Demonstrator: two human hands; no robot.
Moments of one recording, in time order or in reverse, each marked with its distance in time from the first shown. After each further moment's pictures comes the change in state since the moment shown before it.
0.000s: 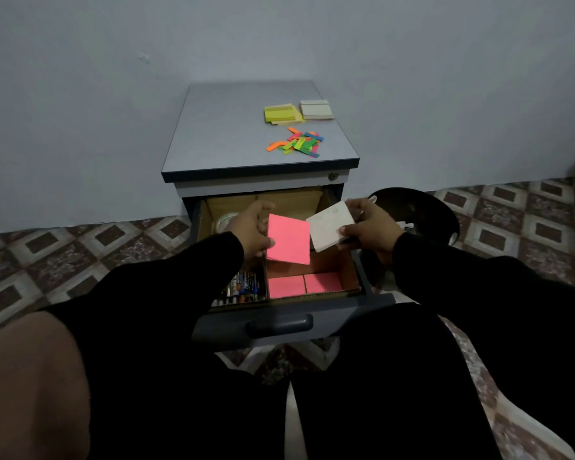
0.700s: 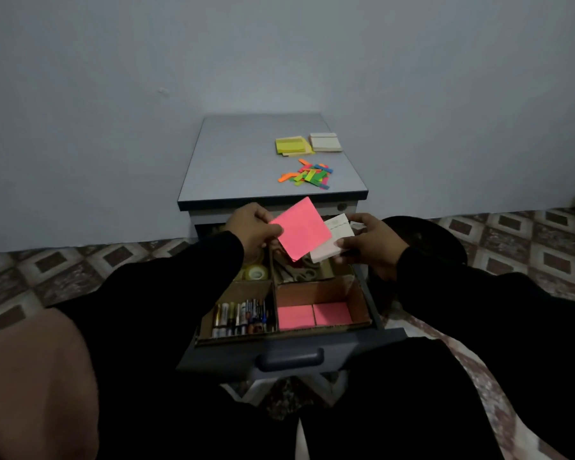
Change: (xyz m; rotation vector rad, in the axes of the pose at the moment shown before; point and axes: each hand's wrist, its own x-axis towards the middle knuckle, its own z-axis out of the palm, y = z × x) left_hand 0.015 0.029 -0.037 -0.231 0.122 0.020; right_hand 0.002 -0.036 0.013 0.150 -0.040 0.000
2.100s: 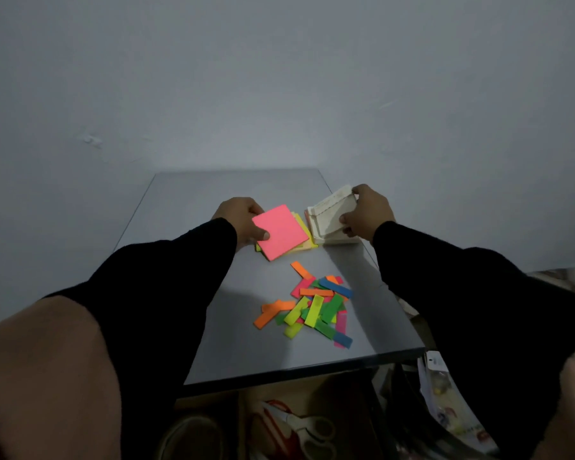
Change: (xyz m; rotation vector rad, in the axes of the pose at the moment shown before) left_hand 0.363 0.047 -0.003 0.522 0.006 0.125; right_hand 0.346 -0.130 -0.025 -0.712 0.379 -0.275
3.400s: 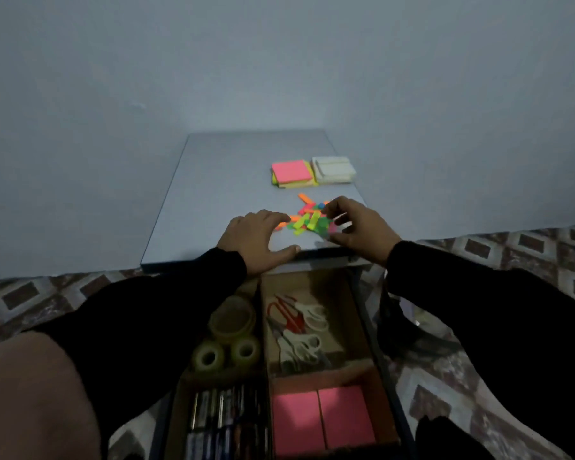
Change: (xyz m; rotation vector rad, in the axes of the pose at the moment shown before) left_hand -0.222 -0.003 0.012 0.420 0.008 0.367; right_hand -0.201 0.017 -0.031 -0.019 -0.275 -0.412
